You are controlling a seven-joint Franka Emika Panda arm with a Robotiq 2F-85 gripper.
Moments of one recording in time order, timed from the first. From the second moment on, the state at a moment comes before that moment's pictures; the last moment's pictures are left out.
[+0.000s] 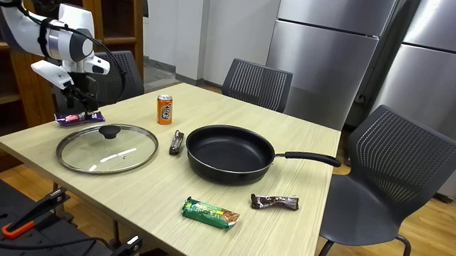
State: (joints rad) arm 0.54 0.78 0.14 -1.80 0.03 2.67 0.58
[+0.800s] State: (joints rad) arm 0.54 0.84 0.14 -1.74 0.05 2.67 0.58
